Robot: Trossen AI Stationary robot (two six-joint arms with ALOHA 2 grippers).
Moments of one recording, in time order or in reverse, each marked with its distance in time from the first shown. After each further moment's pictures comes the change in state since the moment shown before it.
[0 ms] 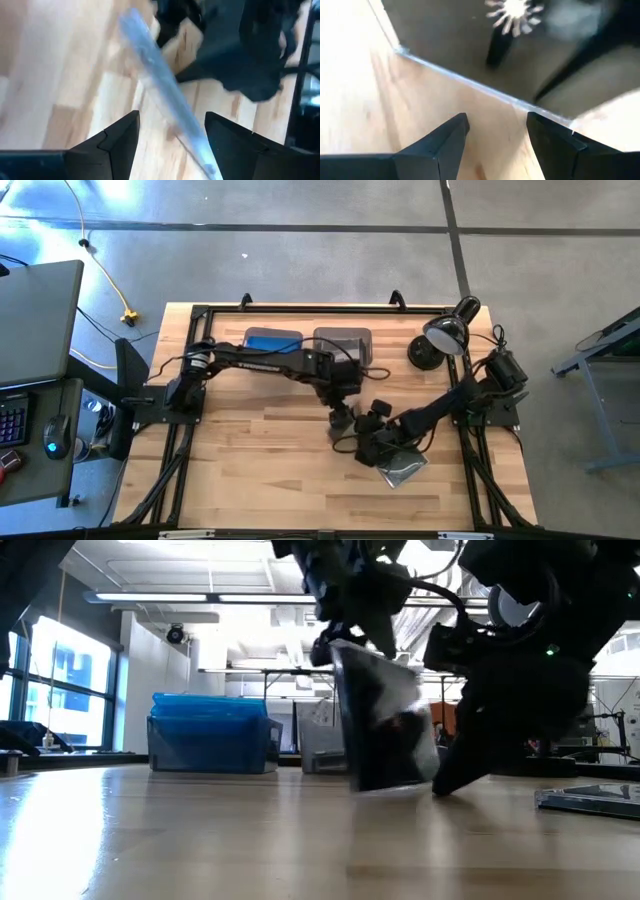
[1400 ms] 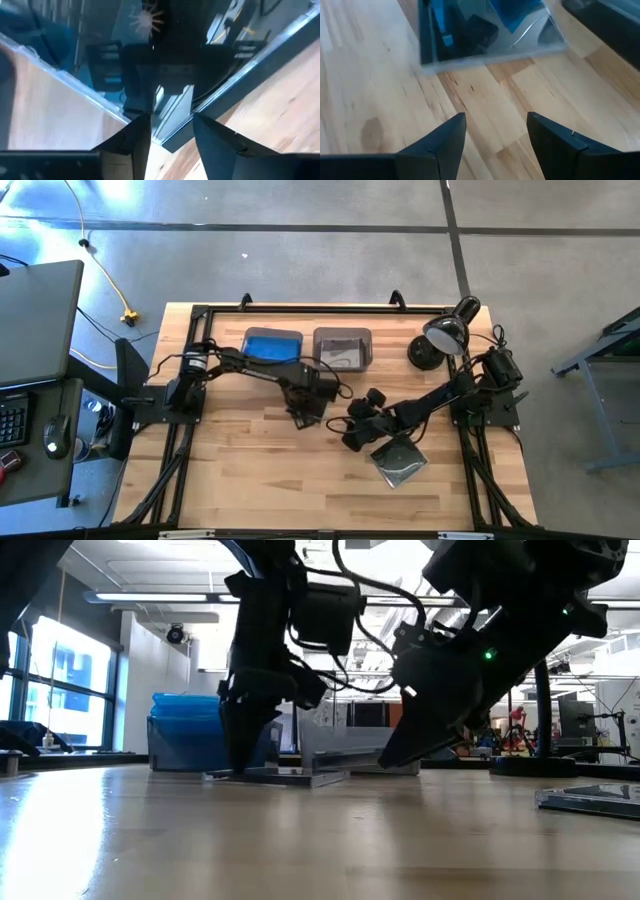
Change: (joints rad) left arm -0.003 -0.007 -0.337 -0.203 -0.268 -0.044; right arm -0.087 -0.002 0.000 0.160 0.065 0.026
